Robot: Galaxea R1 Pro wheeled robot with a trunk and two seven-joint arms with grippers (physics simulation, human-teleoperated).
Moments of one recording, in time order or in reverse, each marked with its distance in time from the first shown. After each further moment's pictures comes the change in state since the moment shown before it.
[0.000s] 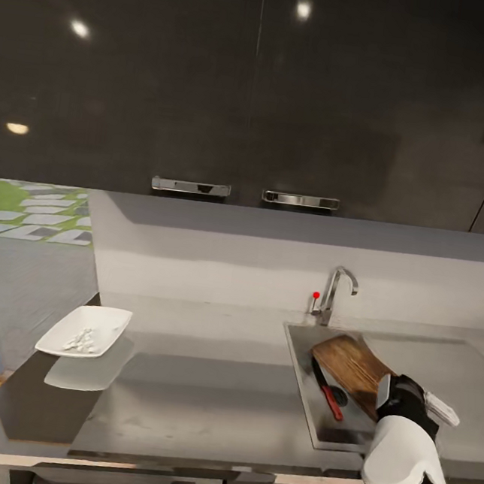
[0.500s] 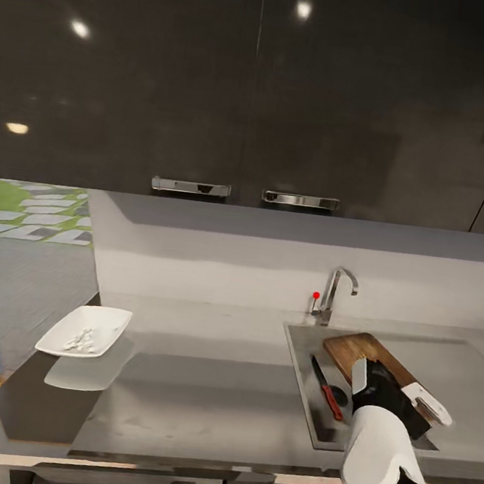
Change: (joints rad) left arm 0.001 0.009 0.003 -0.002 0.001 -0.008 -0.003; right arm -0.007 0.085 0.144 -0.001 -0.243 -0.212 -0.448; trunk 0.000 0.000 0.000
